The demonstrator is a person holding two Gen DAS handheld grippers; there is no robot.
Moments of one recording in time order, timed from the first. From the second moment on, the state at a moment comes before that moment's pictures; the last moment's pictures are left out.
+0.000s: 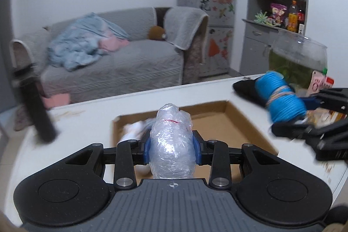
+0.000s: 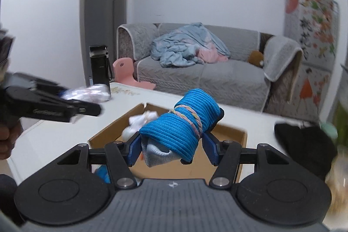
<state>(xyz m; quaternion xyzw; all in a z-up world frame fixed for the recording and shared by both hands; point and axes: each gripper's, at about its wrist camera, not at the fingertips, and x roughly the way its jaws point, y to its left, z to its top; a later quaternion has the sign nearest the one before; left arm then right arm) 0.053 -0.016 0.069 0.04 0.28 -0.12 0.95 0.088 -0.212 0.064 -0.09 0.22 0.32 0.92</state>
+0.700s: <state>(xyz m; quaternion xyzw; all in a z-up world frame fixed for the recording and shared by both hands) 0.237 -0.060 -0.041 0.02 0.40 -0.11 0.91 0.229 -0.128 -0.037 -0.21 0.33 0.35 0.85</state>
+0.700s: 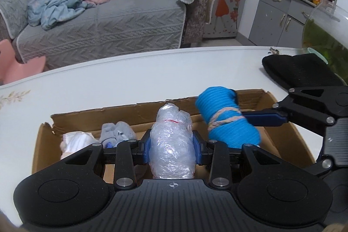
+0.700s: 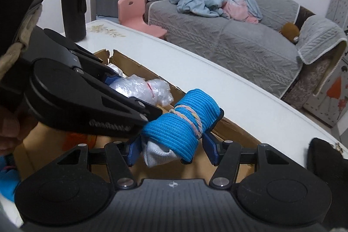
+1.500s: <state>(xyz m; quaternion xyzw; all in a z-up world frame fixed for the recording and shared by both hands) 0.242 -0.062 -0.061 0.05 0.40 -0.08 0.91 0.243 -0.112 -0.050 -0.24 0.36 0.35 0.83</state>
